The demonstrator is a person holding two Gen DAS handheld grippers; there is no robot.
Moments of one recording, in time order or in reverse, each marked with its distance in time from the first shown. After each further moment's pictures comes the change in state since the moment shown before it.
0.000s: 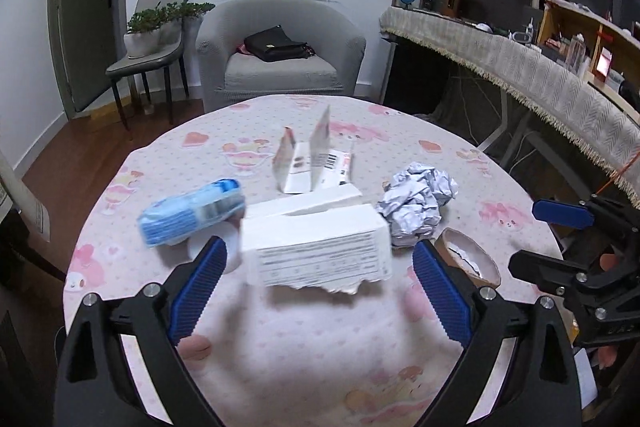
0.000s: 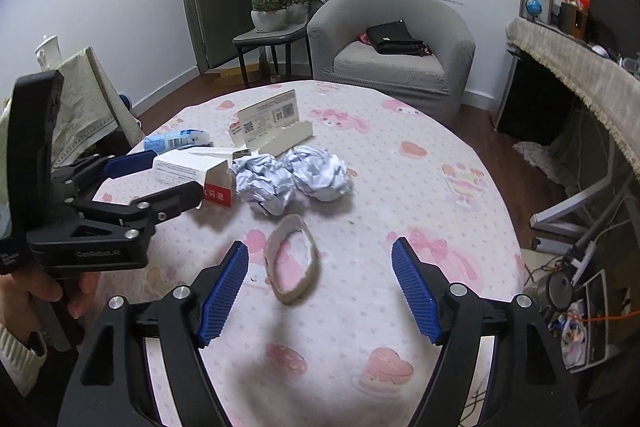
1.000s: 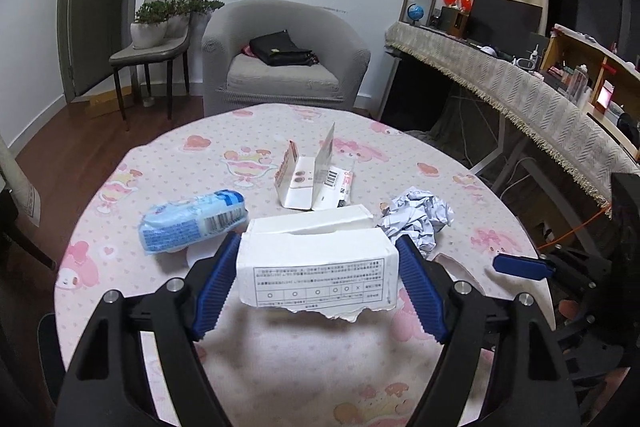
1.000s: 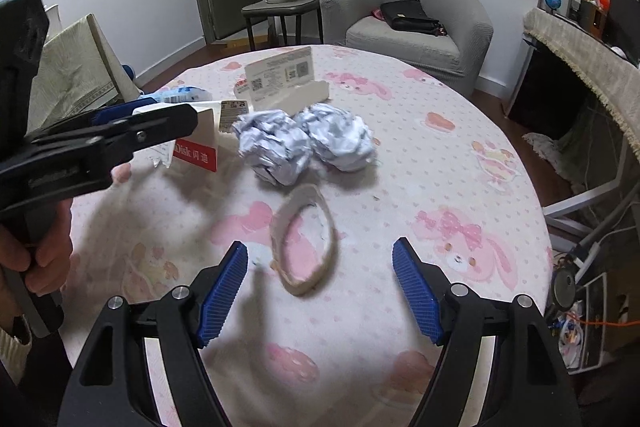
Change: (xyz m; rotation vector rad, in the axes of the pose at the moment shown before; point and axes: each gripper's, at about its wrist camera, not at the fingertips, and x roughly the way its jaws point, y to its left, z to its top) left arm -0.009 0.012 0.008 -0.087 -0.036 -0.028; right arm 0.036 0.021 -0.006 -0.056 0.096 0.005
